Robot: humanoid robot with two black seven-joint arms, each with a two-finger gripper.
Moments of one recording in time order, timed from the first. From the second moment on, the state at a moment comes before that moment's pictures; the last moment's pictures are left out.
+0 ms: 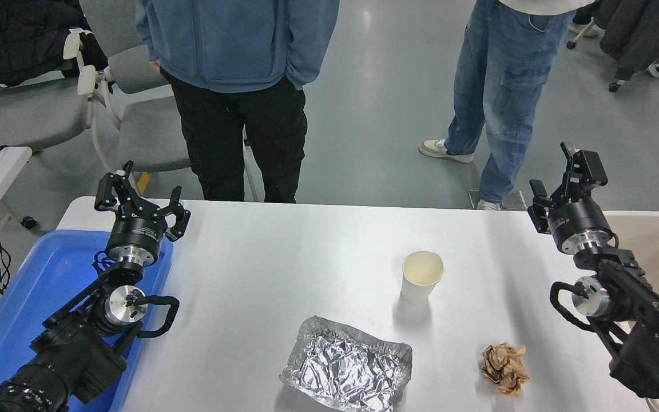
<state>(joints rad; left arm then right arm) -0.52 0.22 -1.05 -0.60 0.18 -0.33 -0.58 0.55 -0.33 0.97 0.76 -0.53 -0.07 0.50</state>
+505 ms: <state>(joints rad) -0.52 0.22 -1.05 -0.60 0.18 -0.33 -0.58 0.55 -0.33 0.97 0.76 -0.53 -0.08 0.50</state>
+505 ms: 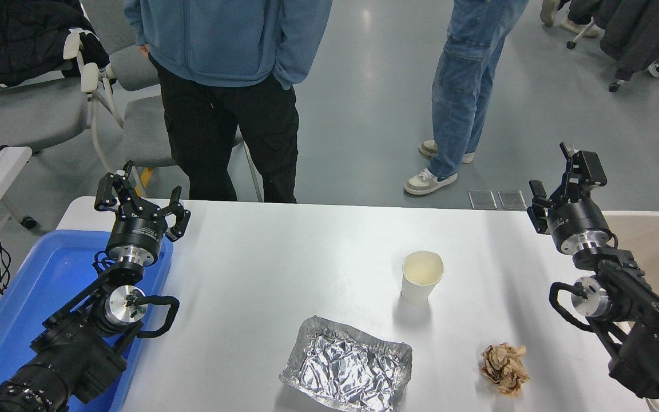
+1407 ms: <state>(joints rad) -0.52 0.22 -1.05 -0.60 0.18 -0.33 -0.58 0.57 -0.32 0.97 0.74 -0.50 -0.07 0.50</state>
